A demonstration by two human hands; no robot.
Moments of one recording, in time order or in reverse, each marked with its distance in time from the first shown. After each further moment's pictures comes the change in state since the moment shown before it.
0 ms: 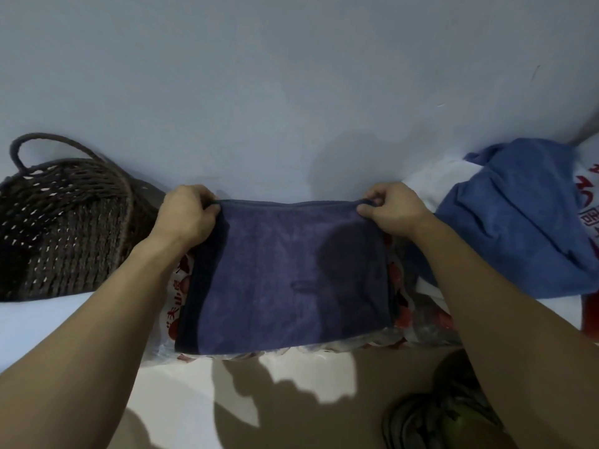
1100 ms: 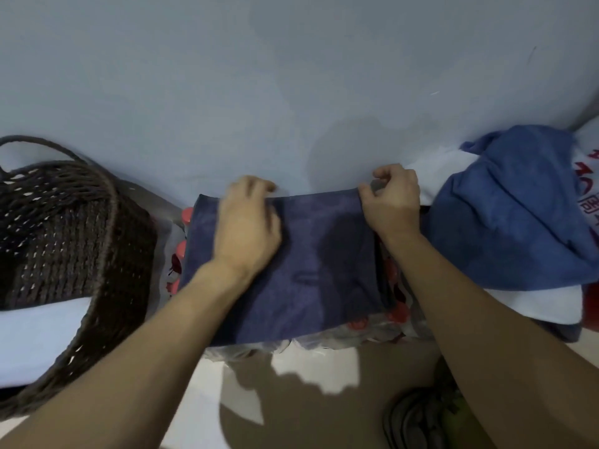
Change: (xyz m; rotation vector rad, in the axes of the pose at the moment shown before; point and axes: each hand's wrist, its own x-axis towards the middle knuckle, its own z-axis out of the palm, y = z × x) left_hand -0.048 0.078 0.042 -0.030 0.169 0.371; right_hand -0.012 -0.010 0.023 0.154 0.514 0.047
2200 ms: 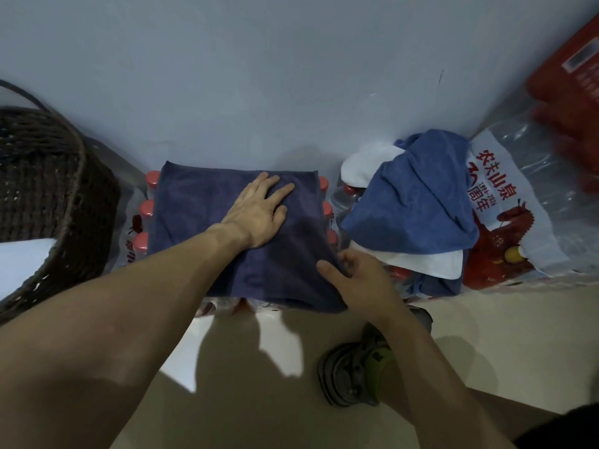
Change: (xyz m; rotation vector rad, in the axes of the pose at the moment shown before) left_hand -0.015 0.024 0.067 0.004 -0.438 0.144; right_hand -0.147 0.041 -0.104 0.068 -0.543 0.068
